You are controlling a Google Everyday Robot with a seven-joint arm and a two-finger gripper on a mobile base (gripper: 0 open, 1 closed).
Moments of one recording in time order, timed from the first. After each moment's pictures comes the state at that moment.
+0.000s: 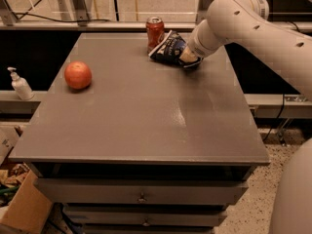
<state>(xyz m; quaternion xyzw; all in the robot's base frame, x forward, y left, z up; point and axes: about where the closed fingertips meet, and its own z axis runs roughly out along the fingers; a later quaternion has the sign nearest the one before) 0.771 -0.117 0.846 -0.52 0.76 -0.07 0.37</state>
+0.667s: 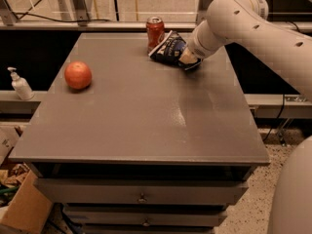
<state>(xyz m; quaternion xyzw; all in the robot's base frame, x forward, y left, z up) 0.769 -0.116 0.845 -0.53 0.76 -0.06 0.37</state>
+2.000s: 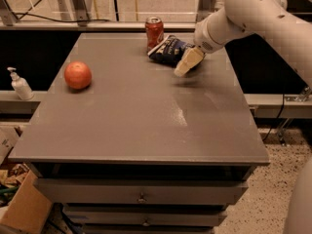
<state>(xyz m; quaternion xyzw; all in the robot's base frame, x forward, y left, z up) 0.749 -0.108 0.869 -0.54 0.75 0.01 0.38</state>
